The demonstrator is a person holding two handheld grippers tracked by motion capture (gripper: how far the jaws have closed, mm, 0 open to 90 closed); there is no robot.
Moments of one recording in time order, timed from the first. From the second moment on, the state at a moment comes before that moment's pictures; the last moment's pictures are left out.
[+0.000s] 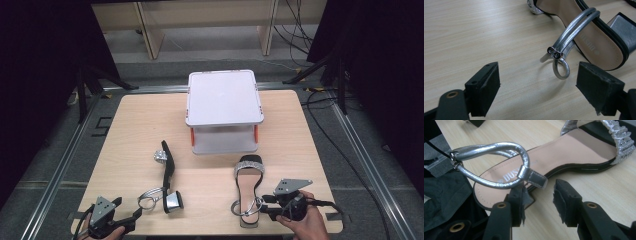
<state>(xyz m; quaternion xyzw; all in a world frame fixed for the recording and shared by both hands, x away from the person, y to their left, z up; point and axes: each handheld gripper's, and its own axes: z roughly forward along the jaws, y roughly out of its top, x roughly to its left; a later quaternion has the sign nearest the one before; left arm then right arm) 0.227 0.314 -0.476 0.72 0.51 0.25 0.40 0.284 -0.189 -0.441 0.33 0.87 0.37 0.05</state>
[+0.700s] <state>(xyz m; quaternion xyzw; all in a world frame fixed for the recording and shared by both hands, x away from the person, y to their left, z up) 0.228 0.313 -0.476 0.72 0.51 0.24 0.40 0.292 -0.183 -0.445 0.30 0.88 0.36 0.07</state>
